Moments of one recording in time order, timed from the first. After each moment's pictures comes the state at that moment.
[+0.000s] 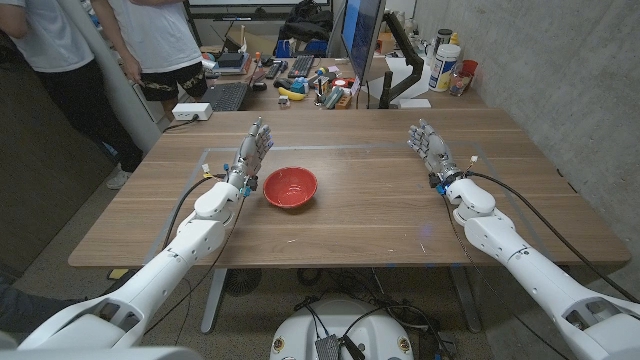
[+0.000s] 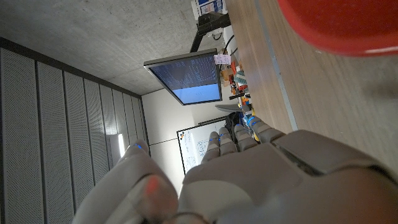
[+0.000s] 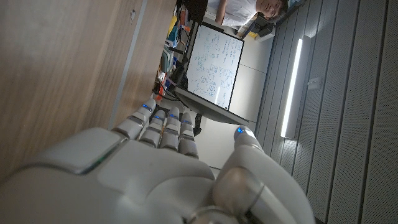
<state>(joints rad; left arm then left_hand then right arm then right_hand) 0.84 0.50 0.37 -1.28 -0.65 -0.30 -0.04 0.23 -0.09 0.22 0.10 0.42 -0.01 0.02 0.19 0.18 -0.03 -0.04 0.19 0.18 -0.06 -0.02 0.18 0.18 -0.03 -0.03 0.19 0.17 -0.84 -0.51 -0.37 -1.30 0.65 0.28 0.03 0.22 0.04 0.28 -0.05 0.23 0.22 0.07 0.20 0.18 0.22 0.08 0.22 0.18 0.11 0.02 0.18 0.17 0.17 -0.04 0.21 0.18</state>
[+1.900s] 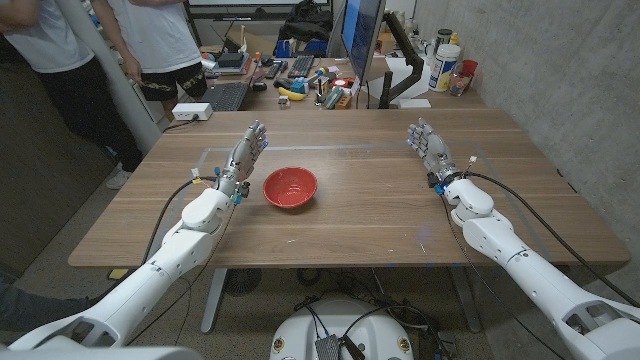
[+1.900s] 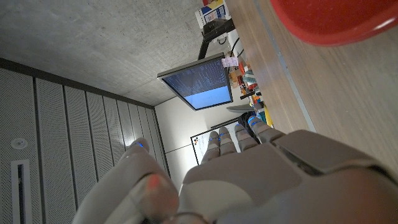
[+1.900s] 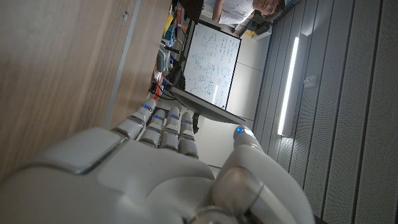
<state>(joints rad) 0.93 0.59 0.35 -1.39 -0.58 -0.38 -0.03 0.25 -0.07 0.22 0.10 0.42 -0.01 0.02 0.19 0.18 -0.03 -0.05 0.20 0.18 -0.06 -0.02 0.18 0.18 -0.03 -0.03 0.19 0.17 -0.85 -0.50 -0.37 -1.33 0.65 0.30 0.01 0.22 0.05 0.28 -0.05 0.23 0.23 0.07 0.20 0.18 0.22 0.07 0.22 0.18 0.12 0.02 0.18 0.18 0.17 -0.04 0.20 0.18</state>
